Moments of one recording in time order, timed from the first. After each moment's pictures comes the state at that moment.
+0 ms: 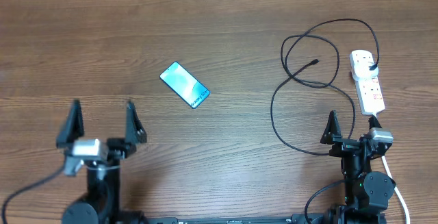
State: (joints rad) left arm -0.01 0.24 0.35 0.29 0.01 -0.04; right arm -0.18 0.01 0.02 -0.03 -0.07 0.10
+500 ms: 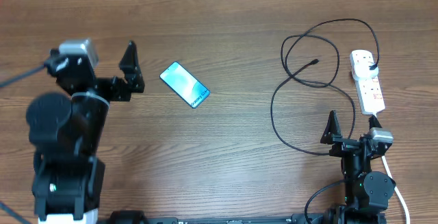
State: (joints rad) left arm -0.01 0.87 1.07 -0.31 0.10 -0.14; right arm -0.18 0.01 0.02 -0.03 -0.07 0.10
